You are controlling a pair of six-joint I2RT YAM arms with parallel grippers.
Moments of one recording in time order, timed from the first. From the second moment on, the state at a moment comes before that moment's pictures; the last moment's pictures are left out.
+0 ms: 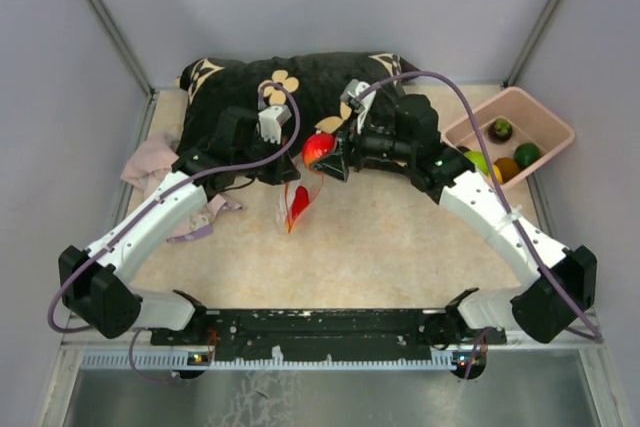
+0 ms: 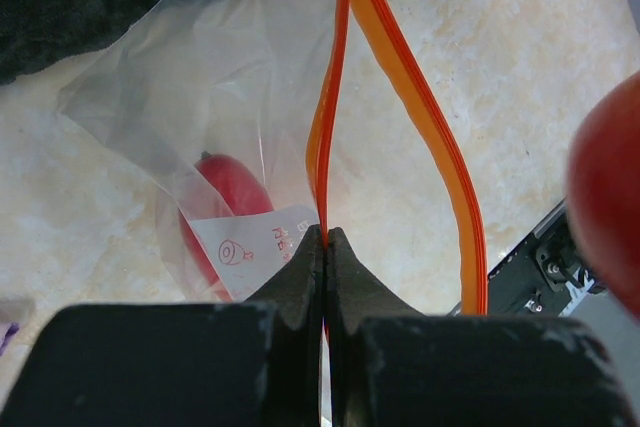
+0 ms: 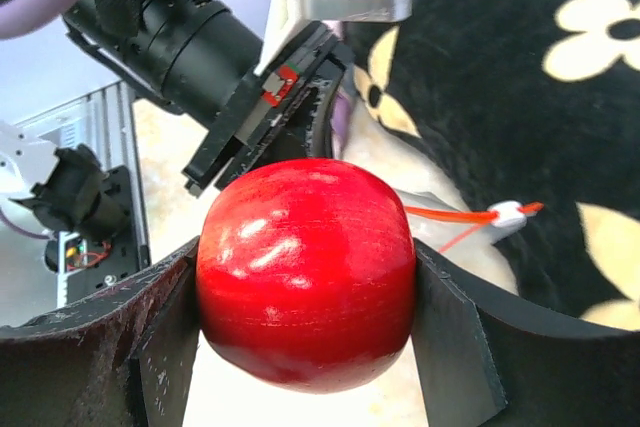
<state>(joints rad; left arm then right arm) -0.55 1.35 1.23 -0.52 0.29 -0.28 0.57 1.29 1.25 -0.17 -0.64 0.03</state>
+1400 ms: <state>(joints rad) -0.54 1.32 1.23 -0.52 0.30 -0.28 0.63 1.45 0.90 0.29 -0.66 0.14</state>
